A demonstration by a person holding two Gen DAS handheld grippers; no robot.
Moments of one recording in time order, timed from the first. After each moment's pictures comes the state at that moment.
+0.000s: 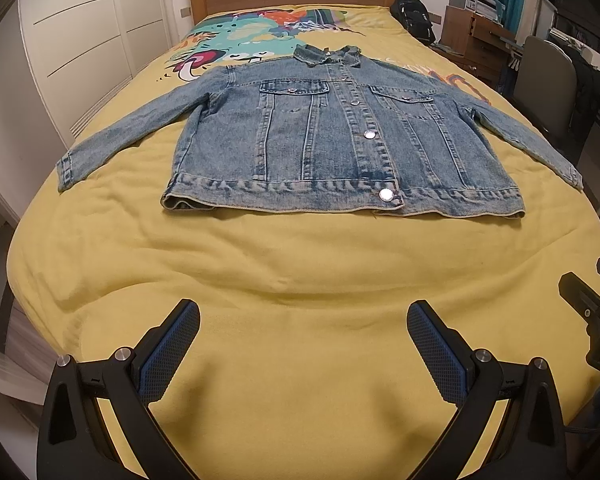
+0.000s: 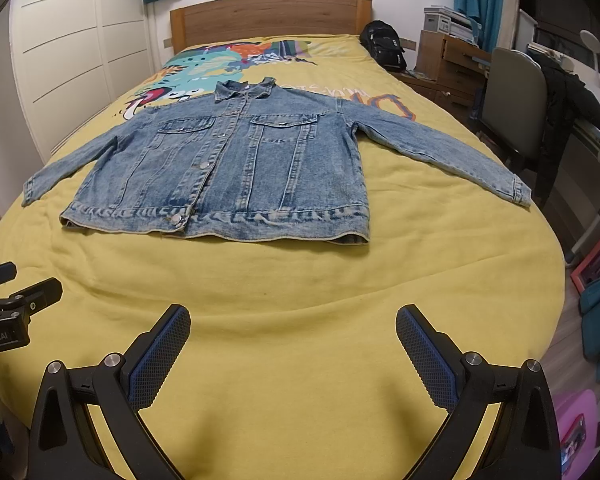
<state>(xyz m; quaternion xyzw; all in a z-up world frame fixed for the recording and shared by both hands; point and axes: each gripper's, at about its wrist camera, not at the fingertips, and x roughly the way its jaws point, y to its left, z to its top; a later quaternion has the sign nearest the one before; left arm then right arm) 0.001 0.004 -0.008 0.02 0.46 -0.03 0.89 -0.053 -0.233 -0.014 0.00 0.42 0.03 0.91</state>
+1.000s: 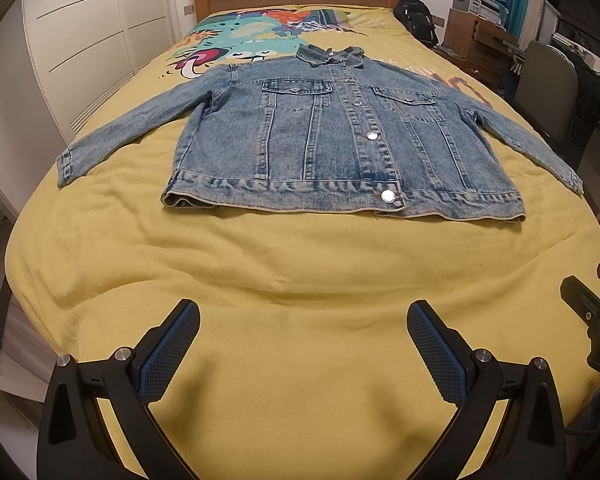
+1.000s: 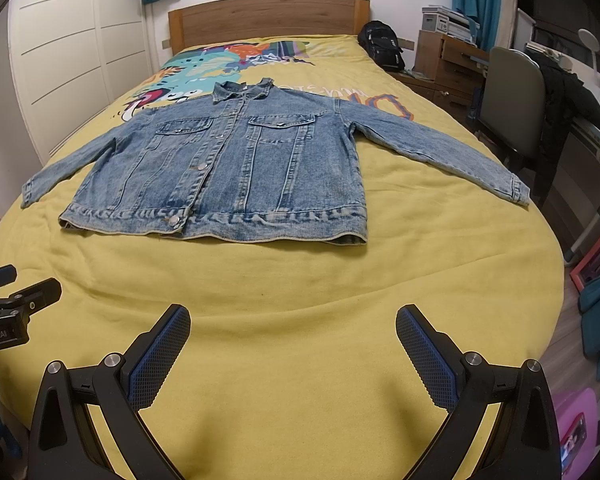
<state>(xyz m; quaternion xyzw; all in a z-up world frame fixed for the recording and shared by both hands) 0.002 0.005 -0.008 0.01 0.46 -0.03 0.89 -0.052 -0.234 -0.015 0.00 0.42 0.03 0.91</state>
